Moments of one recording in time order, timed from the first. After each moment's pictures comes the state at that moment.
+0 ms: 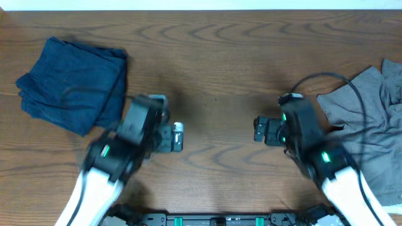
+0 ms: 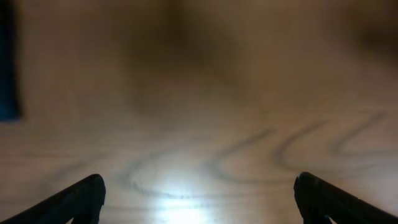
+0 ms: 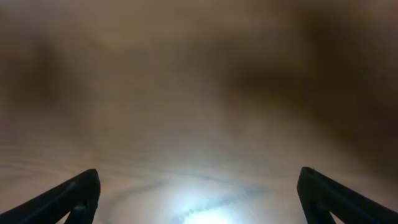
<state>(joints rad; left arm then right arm) -0.44 0.99 0.95 -0.95 -0.01 -0.37 0.44 0.98 0.74 -0.62 0.10 0.49</state>
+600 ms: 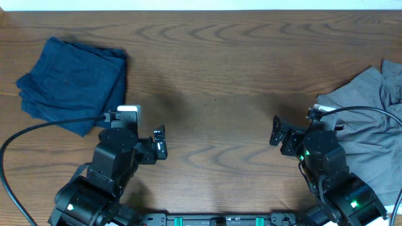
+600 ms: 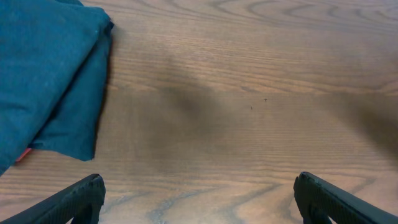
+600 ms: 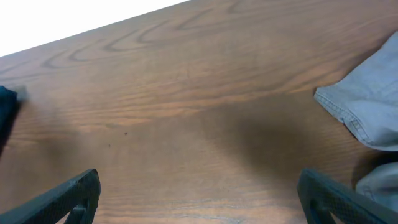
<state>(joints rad) -0.48 0.70 0.92 -0.91 -0.20 -0.39 0.50 0.67 0.71 -0.65 0.35 0.56</state>
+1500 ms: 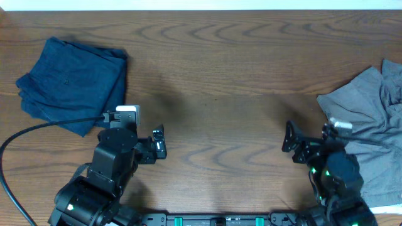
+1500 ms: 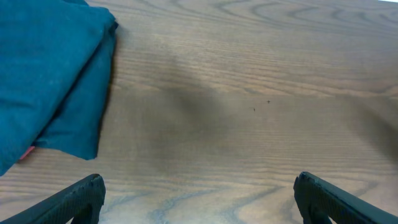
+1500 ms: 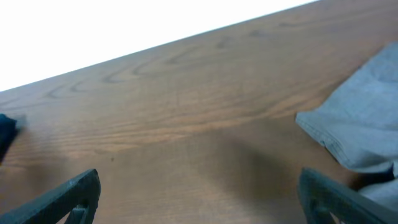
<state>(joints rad) -0.48 0.70 0.91 -0.91 -0.21 -0.40 0.29 0.35 0.44 -0.46 0.20 0.39</state>
